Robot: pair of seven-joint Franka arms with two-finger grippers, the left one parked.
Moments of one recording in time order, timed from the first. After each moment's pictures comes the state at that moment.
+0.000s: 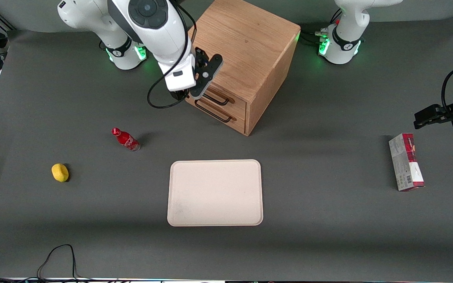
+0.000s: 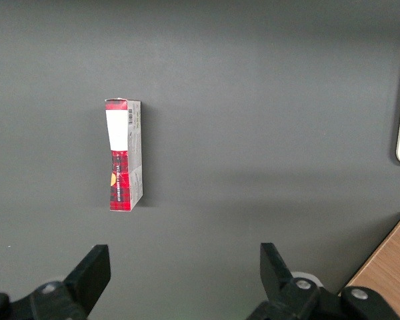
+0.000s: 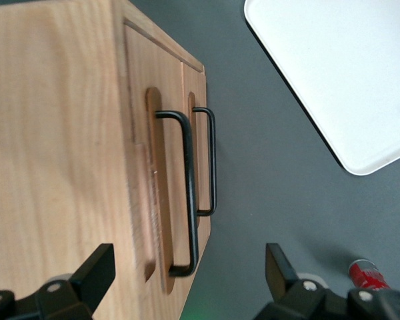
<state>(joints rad) 0.76 0.20 -0.06 -1.56 0.18 1.64 -0.26</state>
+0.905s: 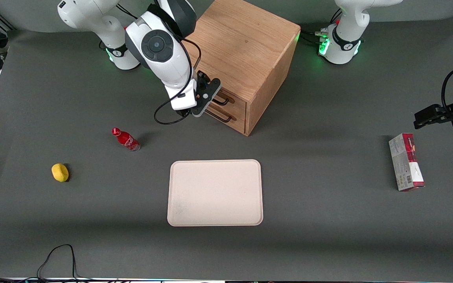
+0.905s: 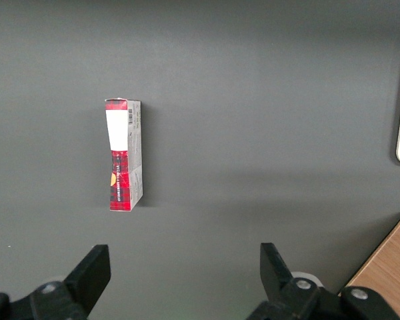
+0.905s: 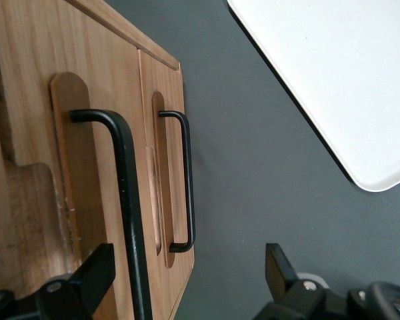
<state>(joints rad) 0.76 0.17 -0.06 -1.83 0.18 1.92 -0.29</state>
